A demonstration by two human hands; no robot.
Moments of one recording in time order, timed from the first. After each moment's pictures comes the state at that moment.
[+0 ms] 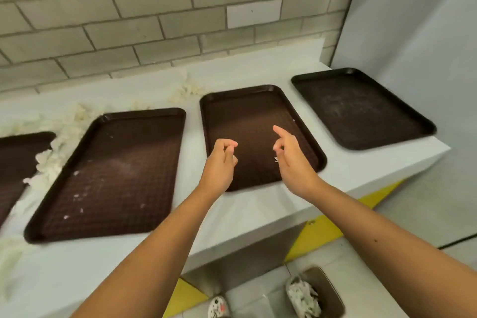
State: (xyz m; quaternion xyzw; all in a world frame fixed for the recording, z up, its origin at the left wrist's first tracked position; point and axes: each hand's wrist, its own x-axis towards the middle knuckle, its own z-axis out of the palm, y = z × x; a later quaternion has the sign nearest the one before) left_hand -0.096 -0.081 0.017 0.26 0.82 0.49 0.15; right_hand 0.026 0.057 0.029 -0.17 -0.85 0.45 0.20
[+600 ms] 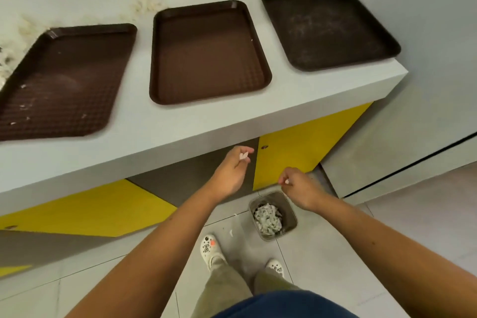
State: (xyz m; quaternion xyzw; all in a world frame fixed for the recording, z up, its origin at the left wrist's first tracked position) left_hand 0.125 -0.051 -0.078 0.25 0.80 0.44 0.34; right_hand 0.258 0.102 -0.112 -0.28 -0.87 0.39 -0.14
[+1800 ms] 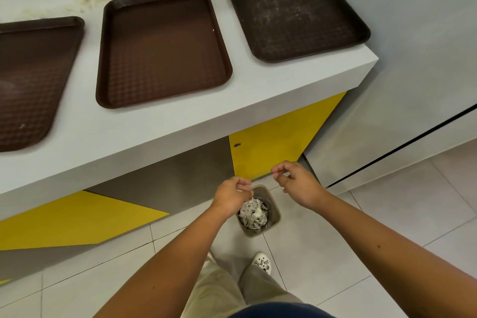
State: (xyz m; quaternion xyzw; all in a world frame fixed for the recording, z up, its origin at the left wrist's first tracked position) left_hand 0.181 0.005 -0.165 0.11 0.80 0.39 0.45; right_hand 0.295 0.163 -0.131 -0.34 -0.81 0.49 -0.06
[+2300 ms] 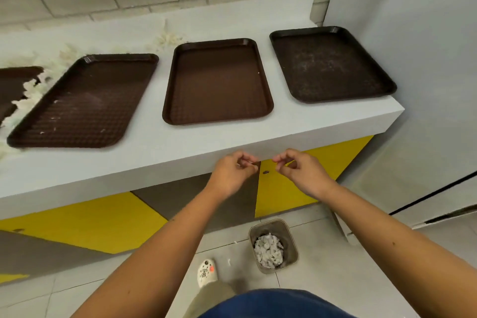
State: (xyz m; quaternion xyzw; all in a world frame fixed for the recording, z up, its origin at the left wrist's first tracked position) left_hand 0.117 -0.033 -0.033 0.25 0.81 0.47 0.27; right_hand 0.222 0.138 -0.034 -0.21 -0.86 0.47 0.03
